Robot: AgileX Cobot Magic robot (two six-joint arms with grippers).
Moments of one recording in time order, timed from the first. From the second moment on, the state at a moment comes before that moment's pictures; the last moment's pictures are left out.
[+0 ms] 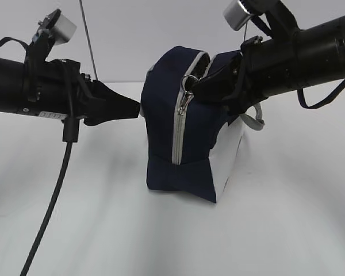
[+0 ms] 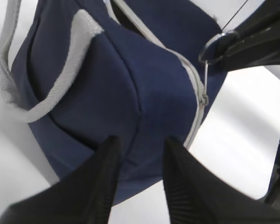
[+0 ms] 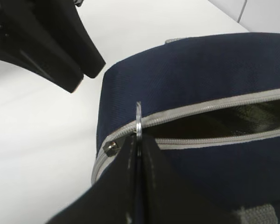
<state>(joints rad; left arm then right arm) -0.29 1.56 -0.92 -1.45 0.73 1.51 0.24 1.55 -1.06 1.23 0.69 -1.62</state>
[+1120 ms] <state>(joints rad) -0.26 1.72 -0.92 -1.57 0.93 1.78 0.24 1.55 -1.06 1.27 0.70 -1.62</state>
